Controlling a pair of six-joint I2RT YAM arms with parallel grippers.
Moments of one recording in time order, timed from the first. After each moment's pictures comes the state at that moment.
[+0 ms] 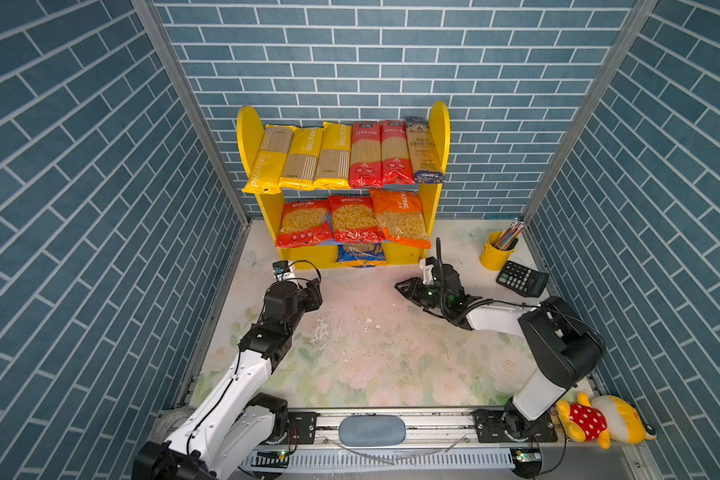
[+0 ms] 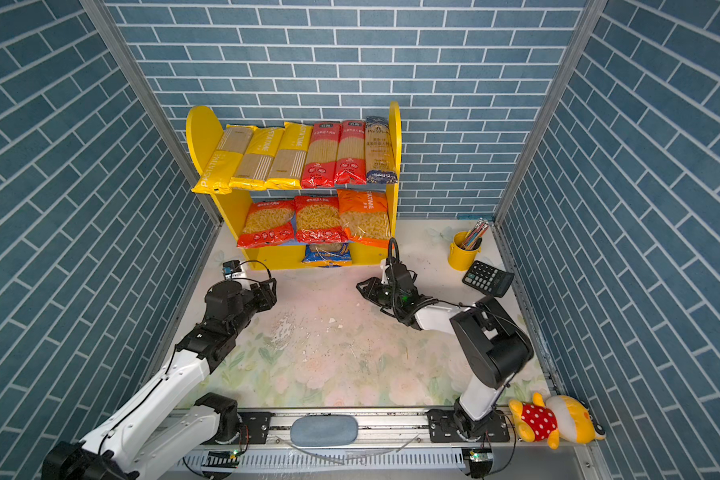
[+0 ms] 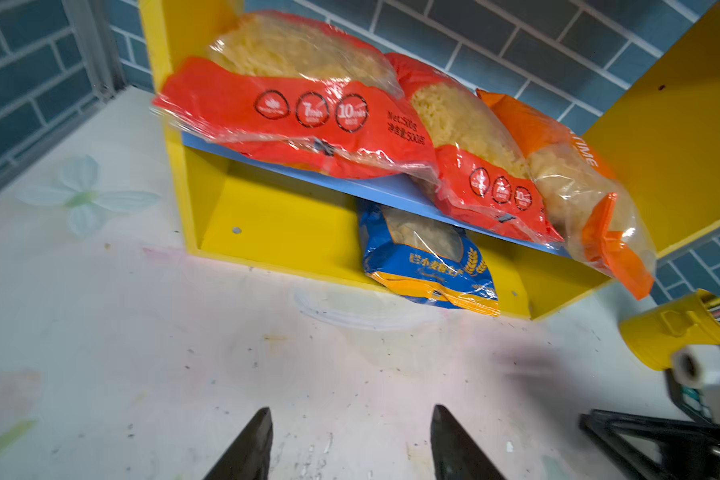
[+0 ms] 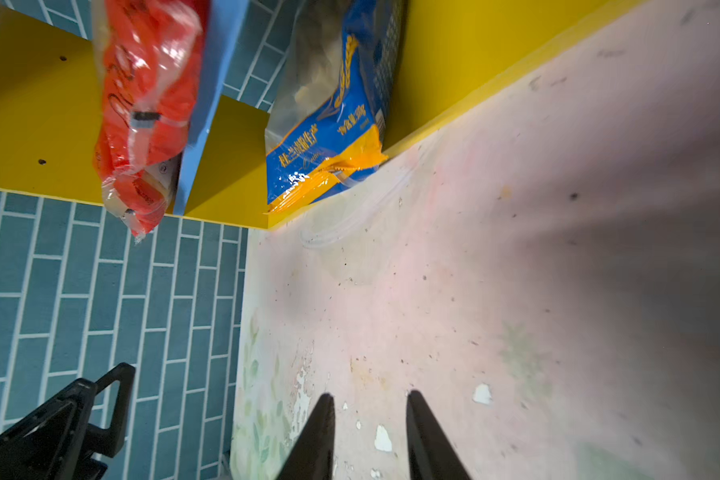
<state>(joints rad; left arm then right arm) -0.29 0.86 0.54 -0.10 -0.16 -0.45 0.60 1.62 0.76 0.34 -0.30 0.91</state>
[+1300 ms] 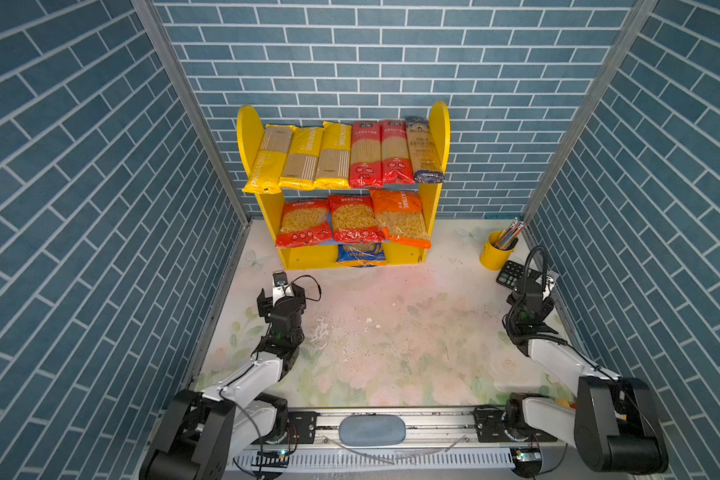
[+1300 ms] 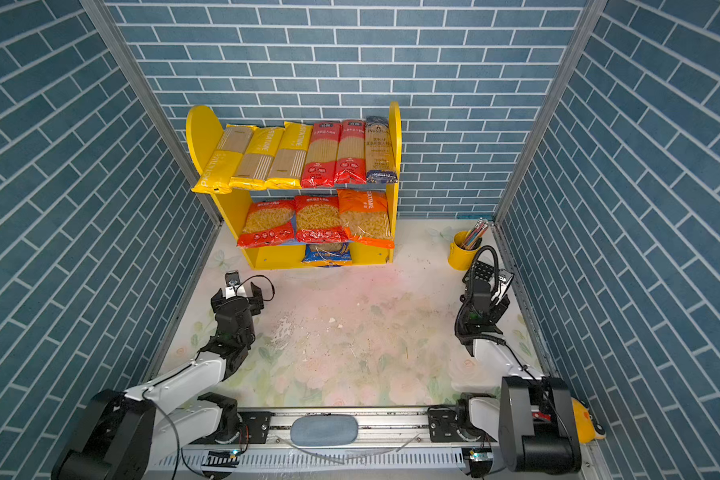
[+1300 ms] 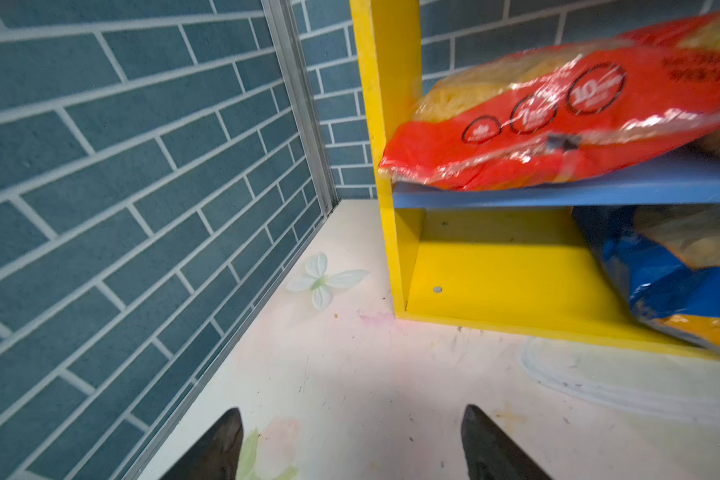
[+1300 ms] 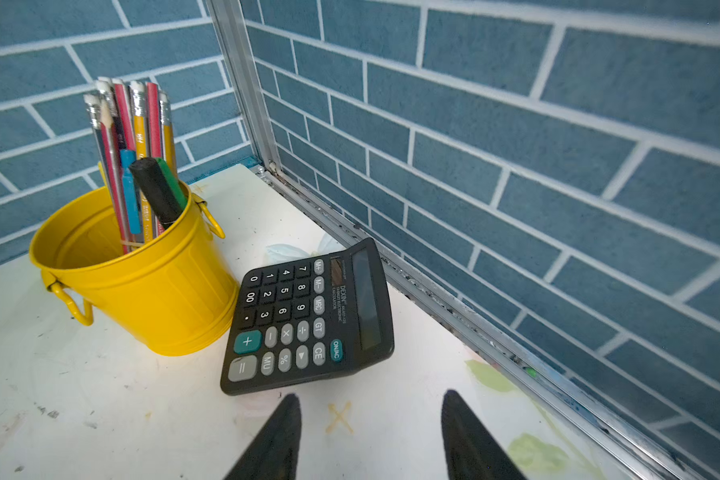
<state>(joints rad) -0.25 1.13 0.25 0.62 -0.65 0.01 0.04 1.21 0.43 0.35 0.67 0.29</state>
